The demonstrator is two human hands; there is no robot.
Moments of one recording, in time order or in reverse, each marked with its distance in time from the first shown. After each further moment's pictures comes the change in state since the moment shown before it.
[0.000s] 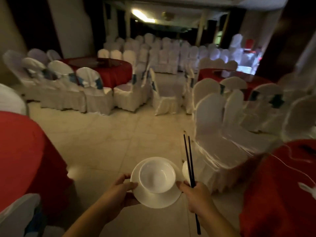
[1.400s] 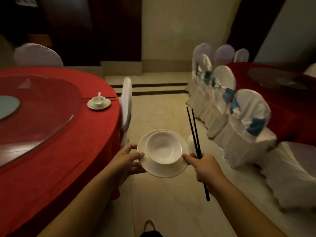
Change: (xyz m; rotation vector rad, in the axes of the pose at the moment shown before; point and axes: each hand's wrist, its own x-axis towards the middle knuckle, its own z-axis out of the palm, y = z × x) left_hand 0.698 0.480 -0.491 -0.487 1.025 0.297; right_hand 0.771 -0.506 0.870 -0.494 -1.117 -0.380
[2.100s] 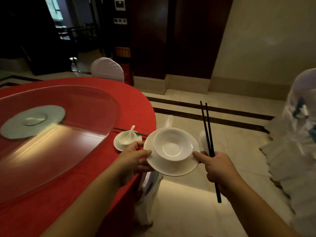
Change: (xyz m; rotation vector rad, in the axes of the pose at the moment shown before) left_hand 0.368 0.215 -0.092 -0.158 0.458 0.166; right_hand 0.481 -0.233 0.187 -0.028 -0.487 -0.127
